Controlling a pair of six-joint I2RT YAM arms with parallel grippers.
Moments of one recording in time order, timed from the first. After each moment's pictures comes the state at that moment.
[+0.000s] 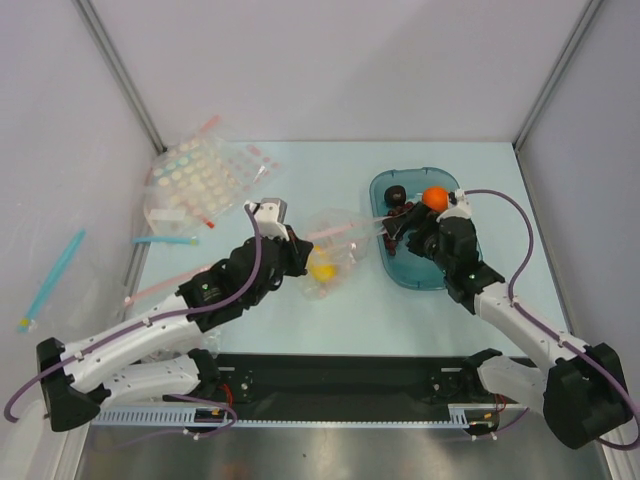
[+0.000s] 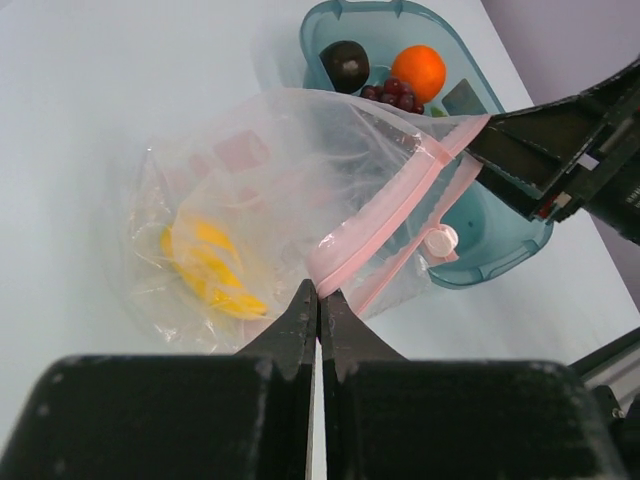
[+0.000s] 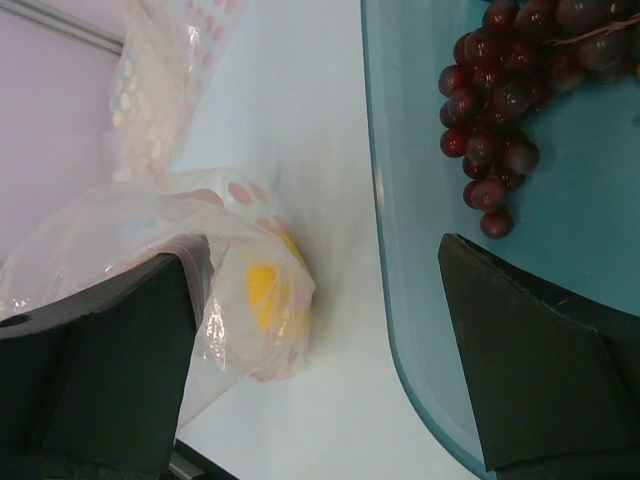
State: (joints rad) left arm -0.98 0.96 0.88 -0.27 -0.49 -0.58; right arm 0.41 1.06 0.60 0.15 0.08 0.79
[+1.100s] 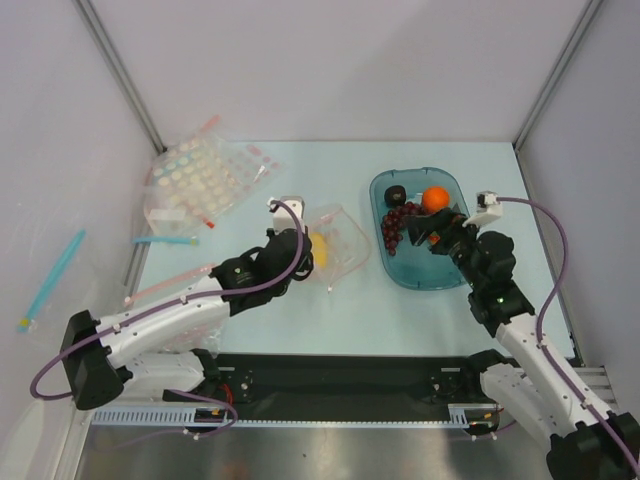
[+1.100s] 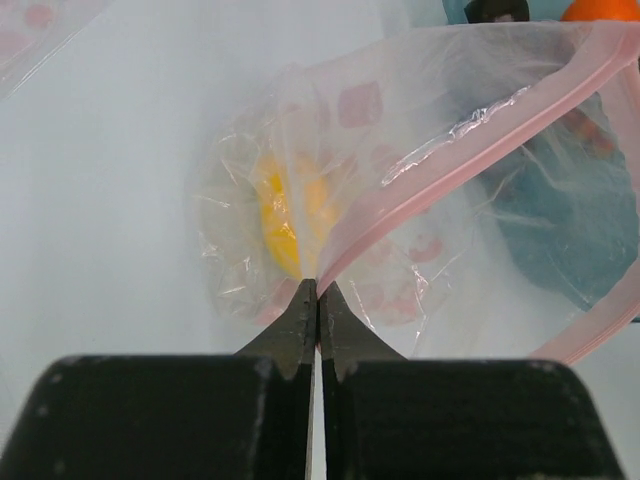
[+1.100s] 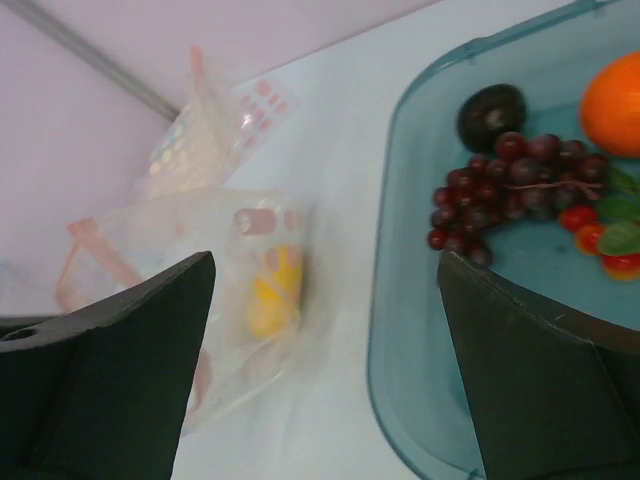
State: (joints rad) left arm -0.97 1.17 0.95 -0.36 -0.66 -0.54; right arm 0.33 0.77 0.56 0.15 -0.08 0.58
